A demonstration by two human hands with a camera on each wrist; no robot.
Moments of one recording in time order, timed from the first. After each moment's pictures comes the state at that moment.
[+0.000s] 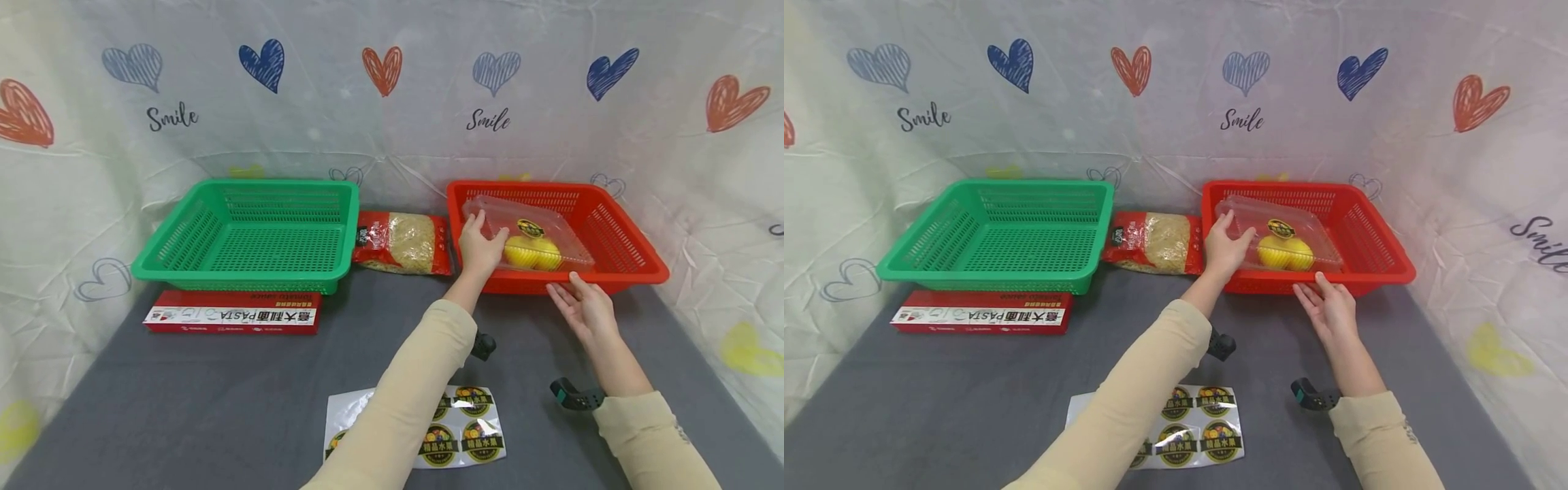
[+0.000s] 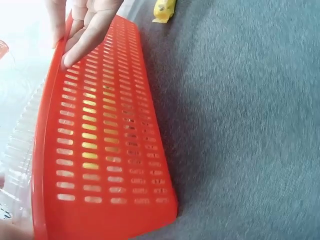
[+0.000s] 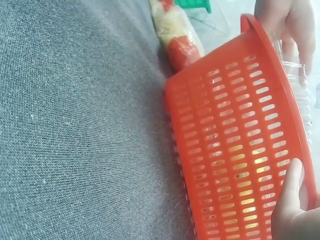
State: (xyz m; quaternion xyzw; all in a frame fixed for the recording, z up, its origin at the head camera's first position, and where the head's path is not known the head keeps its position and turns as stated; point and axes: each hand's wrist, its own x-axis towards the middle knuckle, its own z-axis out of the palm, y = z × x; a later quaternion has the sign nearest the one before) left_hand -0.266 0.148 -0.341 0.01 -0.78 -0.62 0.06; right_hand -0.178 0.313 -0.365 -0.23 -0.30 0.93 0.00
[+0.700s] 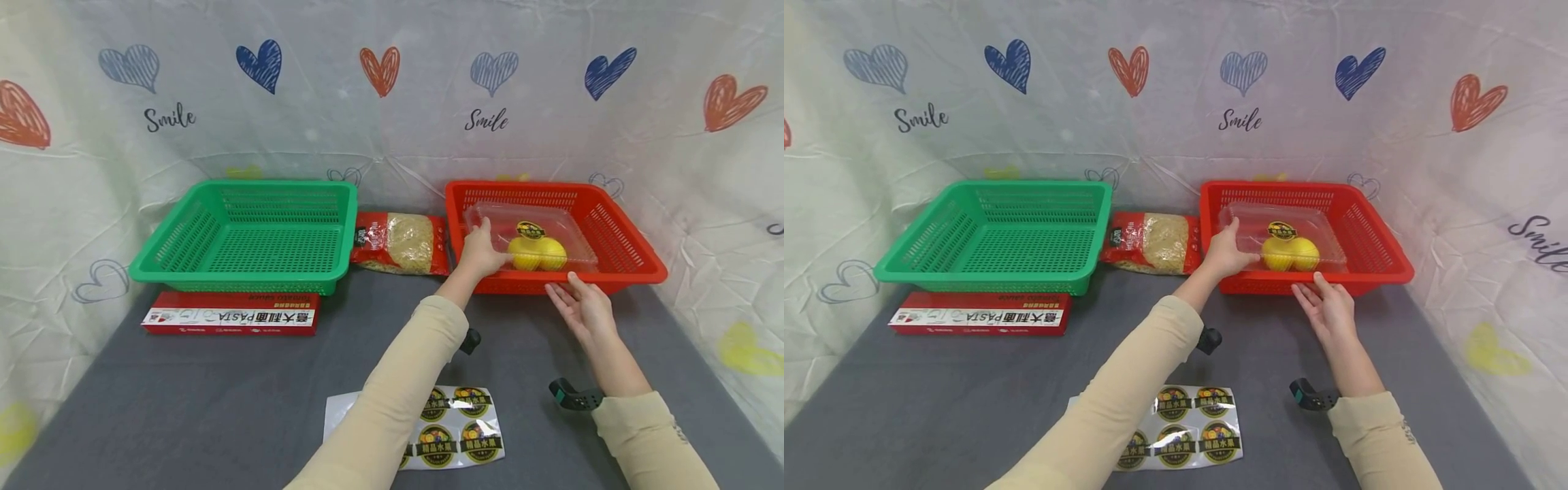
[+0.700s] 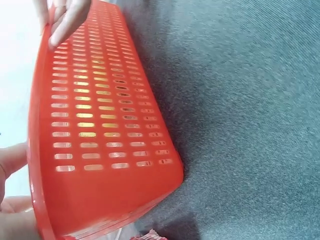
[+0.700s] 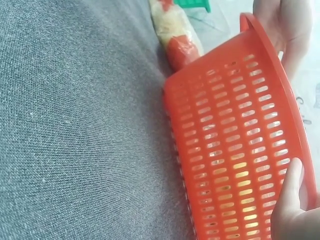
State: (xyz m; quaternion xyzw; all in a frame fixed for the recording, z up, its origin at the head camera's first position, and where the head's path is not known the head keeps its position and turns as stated) left_hand -0.269 0.141 -0.338 -0.08 -0.89 -0.43 -0.07; right_hand -0.178 0.314 -0.366 -0.22 -0.29 0.93 -0.01
